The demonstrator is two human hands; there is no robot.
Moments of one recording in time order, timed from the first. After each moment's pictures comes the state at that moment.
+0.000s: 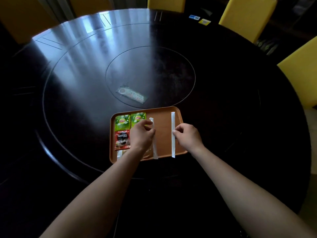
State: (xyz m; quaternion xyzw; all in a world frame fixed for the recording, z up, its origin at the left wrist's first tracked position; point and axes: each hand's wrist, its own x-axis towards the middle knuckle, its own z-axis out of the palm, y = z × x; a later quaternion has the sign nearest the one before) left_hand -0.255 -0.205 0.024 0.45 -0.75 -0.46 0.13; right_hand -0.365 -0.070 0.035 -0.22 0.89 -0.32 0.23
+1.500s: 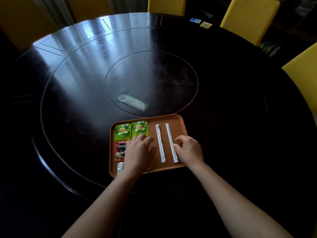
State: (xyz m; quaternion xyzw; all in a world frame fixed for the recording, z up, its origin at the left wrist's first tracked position) left_hand -0.233 -0.216 0.007 0.27 -0.94 -0.17 0.09; right_hand -0.369 -0.076 -0.005 -0.27 0.92 -0.26 0.14
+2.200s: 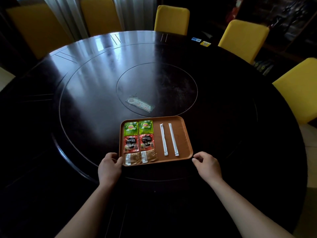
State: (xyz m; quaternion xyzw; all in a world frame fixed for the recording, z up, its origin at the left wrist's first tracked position) left_hand -0.104 -0.231 -0.010 0.57 -0.73 -0.36 0.13; right_hand -0.331 0.017 0.008 -0.17 0.93 -0.27 0.17
